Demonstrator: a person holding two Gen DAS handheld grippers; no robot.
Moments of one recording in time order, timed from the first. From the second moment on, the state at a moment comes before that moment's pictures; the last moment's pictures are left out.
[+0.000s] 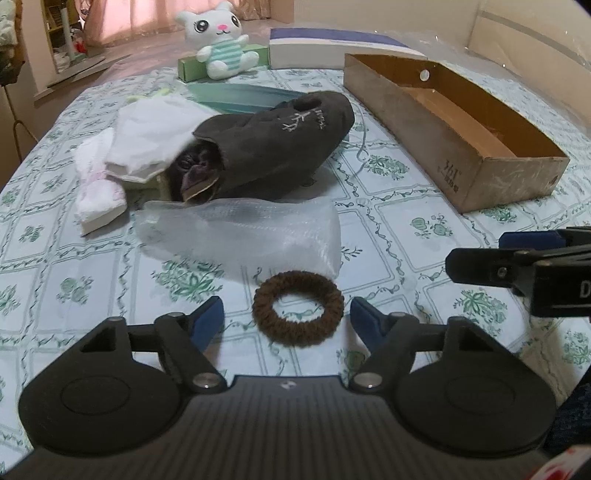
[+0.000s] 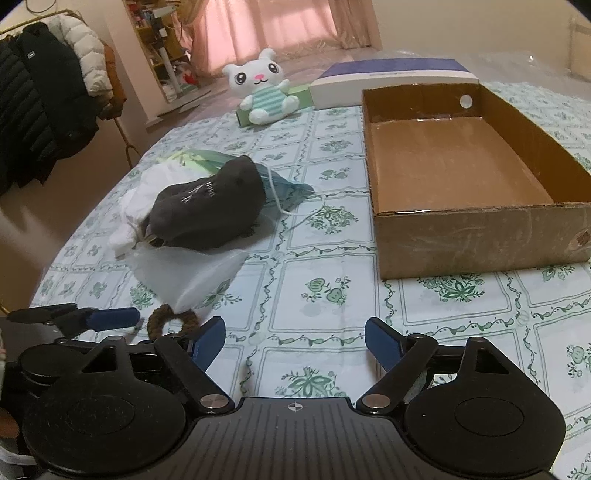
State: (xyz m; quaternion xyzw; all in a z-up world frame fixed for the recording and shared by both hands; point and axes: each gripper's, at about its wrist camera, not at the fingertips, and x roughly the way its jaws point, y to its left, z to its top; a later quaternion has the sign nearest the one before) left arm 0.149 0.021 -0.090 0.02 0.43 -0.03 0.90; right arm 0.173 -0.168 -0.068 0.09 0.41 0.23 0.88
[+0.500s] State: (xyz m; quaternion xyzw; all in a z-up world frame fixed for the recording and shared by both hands) left arm 0.146 0.024 -0.091 0.04 0.41 -0.05 0.91; right arm 0.179 -0.172 -0.071 0.09 0.41 0.23 0.88
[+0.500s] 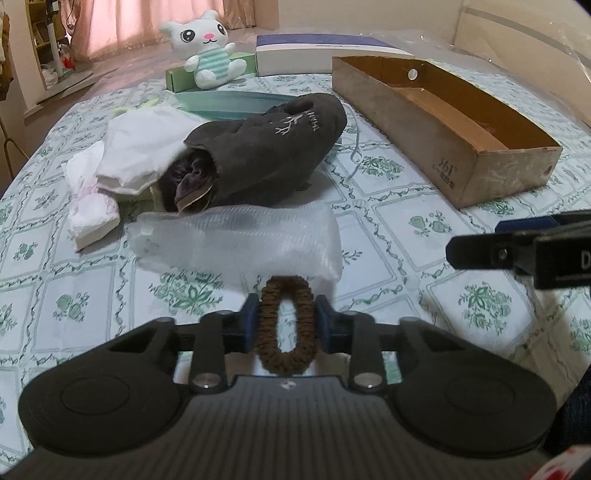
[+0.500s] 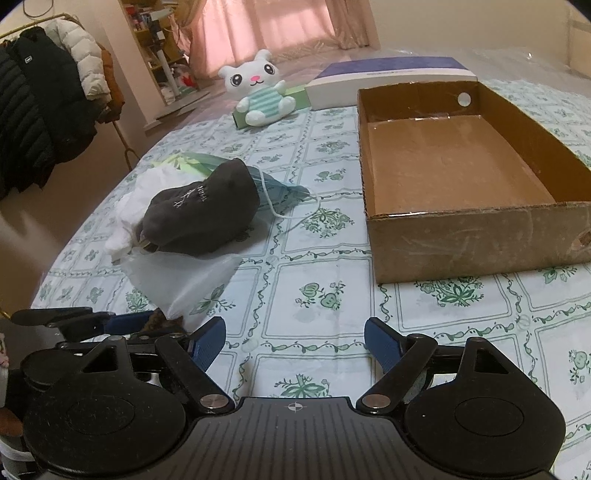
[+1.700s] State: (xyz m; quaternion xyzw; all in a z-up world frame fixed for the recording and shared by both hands) left arm 0.243 0.097 -0.020 -0.02 0.35 0.05 0.93; right arm 0.323 -0.063 -0.033 -0.07 0.31 0.35 0.88
